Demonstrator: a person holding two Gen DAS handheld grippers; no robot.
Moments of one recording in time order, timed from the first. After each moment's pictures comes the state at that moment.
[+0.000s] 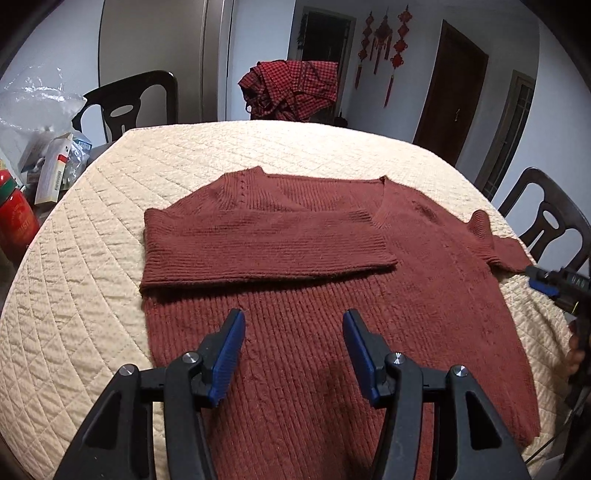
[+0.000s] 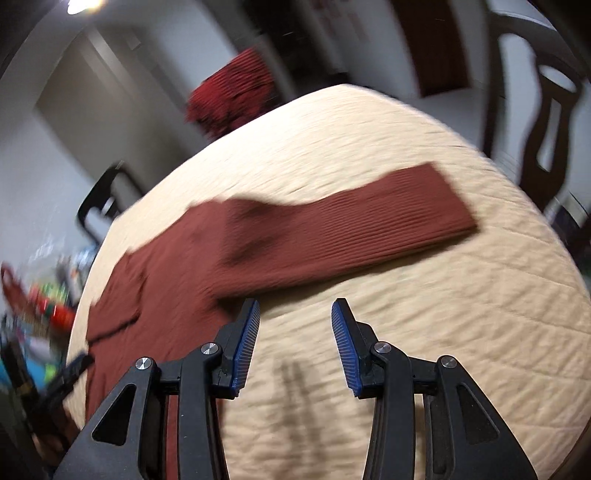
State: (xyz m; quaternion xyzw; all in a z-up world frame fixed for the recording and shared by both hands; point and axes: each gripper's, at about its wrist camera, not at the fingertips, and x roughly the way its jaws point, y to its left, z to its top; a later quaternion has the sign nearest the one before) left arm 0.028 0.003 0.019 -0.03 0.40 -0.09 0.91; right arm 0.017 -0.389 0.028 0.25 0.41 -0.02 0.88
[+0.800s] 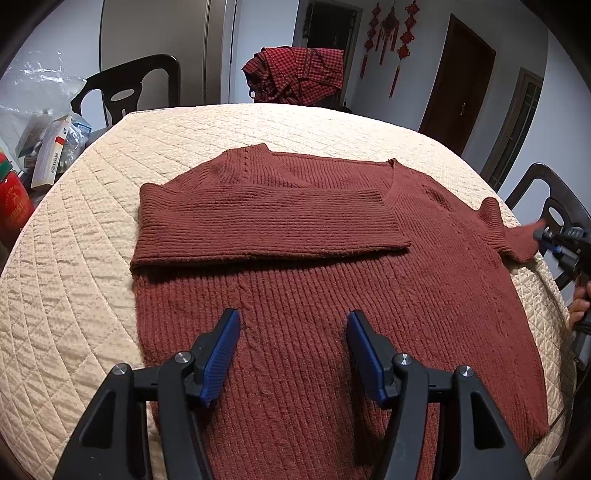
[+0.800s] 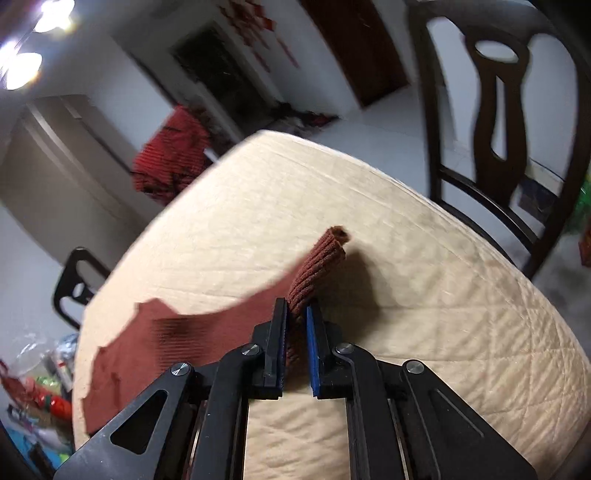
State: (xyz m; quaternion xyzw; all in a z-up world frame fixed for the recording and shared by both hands) left arm 0.030 0.004 0.004 -0.03 0.42 -0.09 0.90; right arm 0.045 -0.424 0.049 0.29 0.34 -0.06 0.89
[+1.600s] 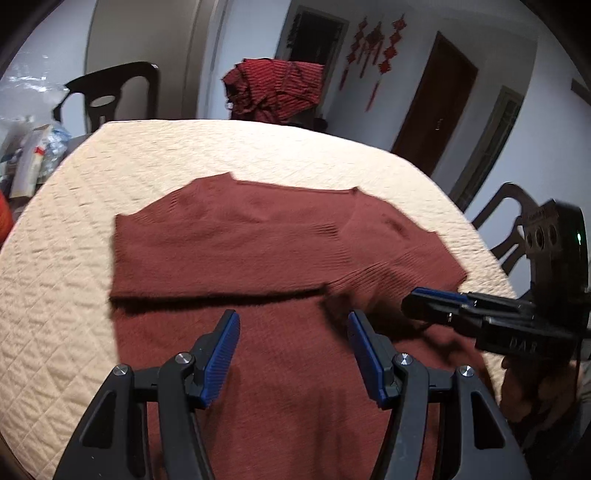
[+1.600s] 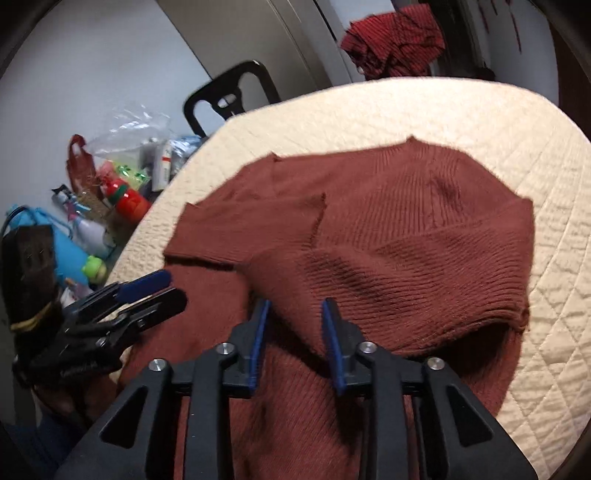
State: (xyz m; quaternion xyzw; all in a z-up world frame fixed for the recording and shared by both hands) left arm 0.038 -0.006 0.036 -0.07 0.41 -0.15 0.90; right arm 0.052 -0.220 0.042 0.09 0.44 0.27 0.85
